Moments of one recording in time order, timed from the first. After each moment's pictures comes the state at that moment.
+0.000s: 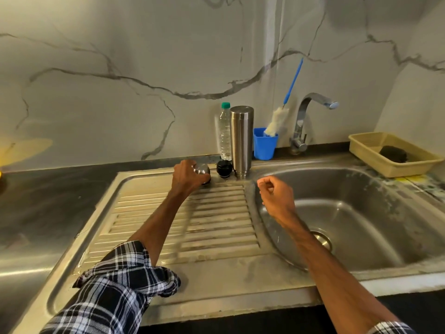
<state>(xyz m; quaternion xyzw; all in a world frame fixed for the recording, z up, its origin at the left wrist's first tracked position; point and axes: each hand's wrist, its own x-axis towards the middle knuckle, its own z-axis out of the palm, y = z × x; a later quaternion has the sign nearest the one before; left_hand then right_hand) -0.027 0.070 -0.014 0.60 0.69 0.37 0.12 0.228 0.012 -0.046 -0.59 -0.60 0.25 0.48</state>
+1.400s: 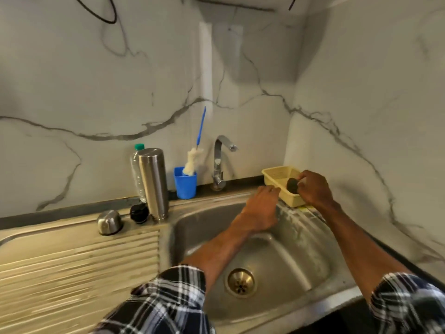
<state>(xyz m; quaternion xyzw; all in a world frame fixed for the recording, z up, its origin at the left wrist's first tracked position) 0.358 0.039 0.028 0.91 0.35 0.22 0.09 0.558 0.052 0.045 -0.77 -0.53 0.01 0.36</state>
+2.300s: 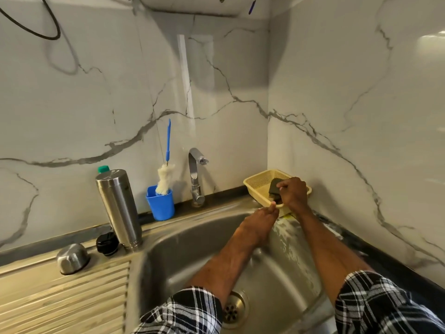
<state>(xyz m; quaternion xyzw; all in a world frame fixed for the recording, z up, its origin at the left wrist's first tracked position) 0.418 0.068 -0.001 0.95 0.30 0.05 0.00 0.603 0.130 -0.004 -0.74 -0.46 0.00 0.49</state>
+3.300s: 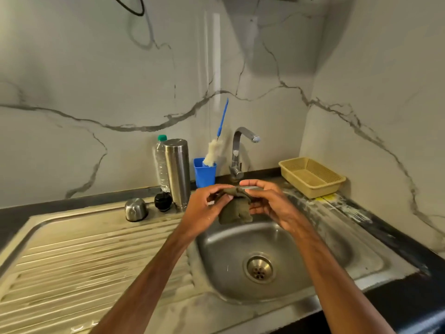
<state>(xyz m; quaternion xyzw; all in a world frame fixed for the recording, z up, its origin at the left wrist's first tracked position) 0.162 0.019 0.020 0.76 0.36 0.46 0.29 0.374 -0.009 0.042 -0.44 -0.54 0.52 0.50</state>
